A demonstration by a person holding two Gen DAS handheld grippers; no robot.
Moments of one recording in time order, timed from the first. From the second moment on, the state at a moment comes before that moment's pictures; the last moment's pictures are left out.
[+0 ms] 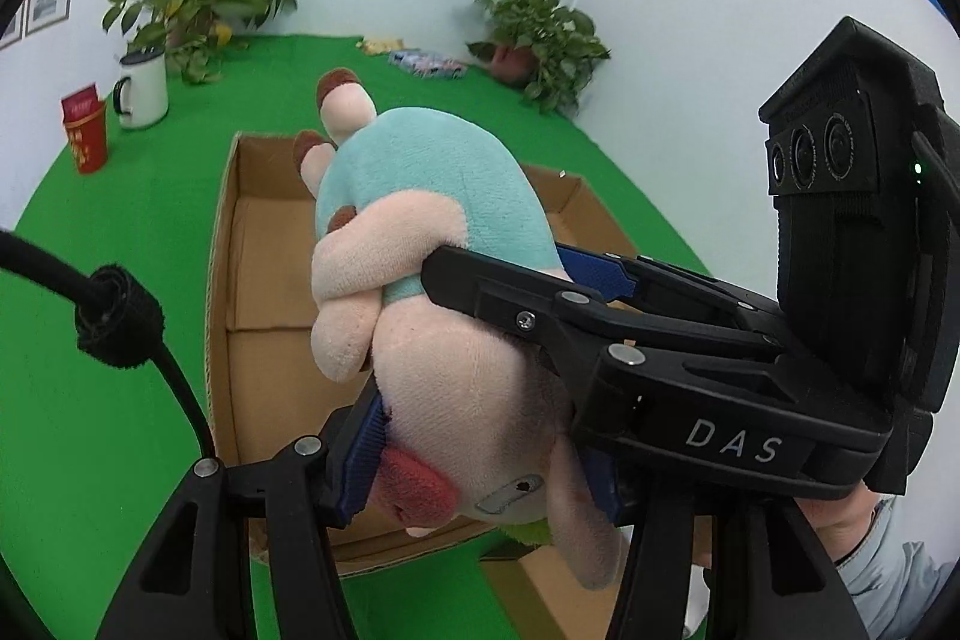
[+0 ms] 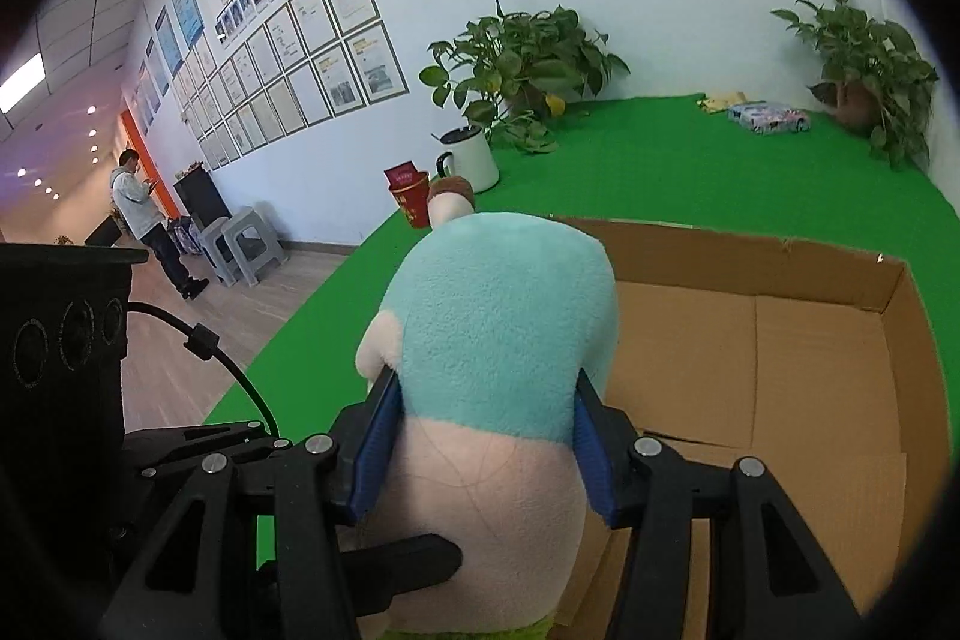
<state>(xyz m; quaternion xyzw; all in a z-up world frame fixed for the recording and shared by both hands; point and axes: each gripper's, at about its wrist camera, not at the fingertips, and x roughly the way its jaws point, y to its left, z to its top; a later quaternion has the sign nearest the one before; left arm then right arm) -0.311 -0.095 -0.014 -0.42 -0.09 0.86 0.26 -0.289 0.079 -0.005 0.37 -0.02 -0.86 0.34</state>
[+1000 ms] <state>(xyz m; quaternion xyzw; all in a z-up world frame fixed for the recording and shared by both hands) -0.280 -0.144 -0.073 -0.48 -0.15 0.84 0.21 -0.305 0.086 -0.057 0.47 -0.10 -0.80 0.36</state>
